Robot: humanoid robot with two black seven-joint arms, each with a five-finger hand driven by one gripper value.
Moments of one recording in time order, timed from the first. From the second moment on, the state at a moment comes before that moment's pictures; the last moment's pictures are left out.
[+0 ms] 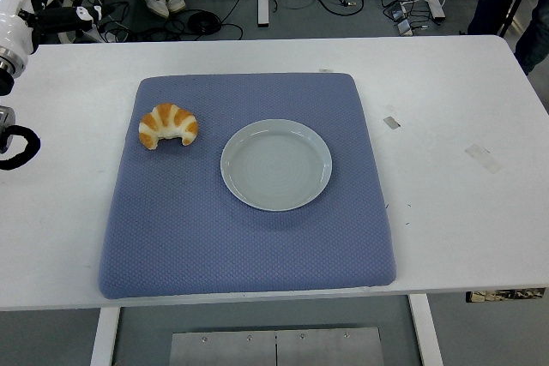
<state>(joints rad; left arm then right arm) -0.86 0.65 -0.63 -1.21 0.63 0.44 -0.12 -0.07 0.00 0.05 0.16 -0.11 -0.06 0.21</state>
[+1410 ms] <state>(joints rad) -0.88 0.64 -0.61 -1.21 0.62 0.45 -0.12 -0.07 0.00 0.05 0.16 -0.11 -0.06 0.21</state>
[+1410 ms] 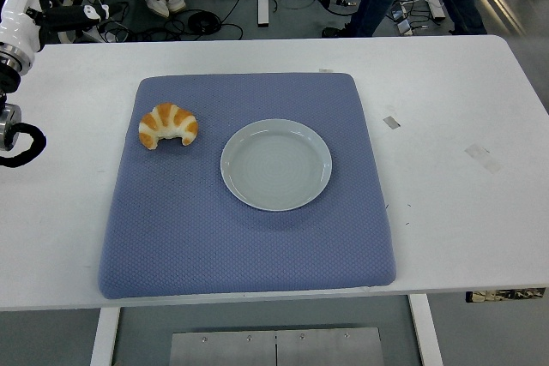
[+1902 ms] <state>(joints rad) -0.89 0.64 -0.61 -1.21 0.62 0.45 -0.11 -0.07 0.00 0.05 0.16 -0.11 -0.06 0.21</state>
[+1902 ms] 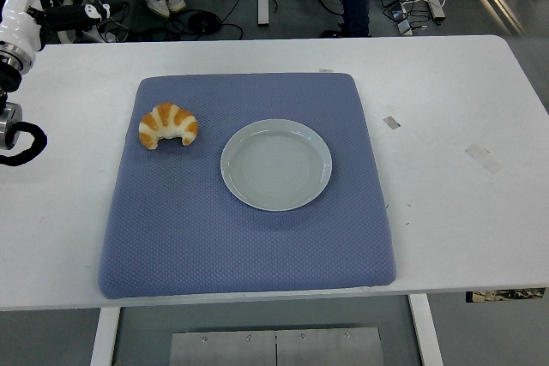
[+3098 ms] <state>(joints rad) -1.01 0.62 -0.39 -1.33 1.01 0.44 0.34 -0.07 0.00 0.05 0.16 -0.11 -0.06 0.21</state>
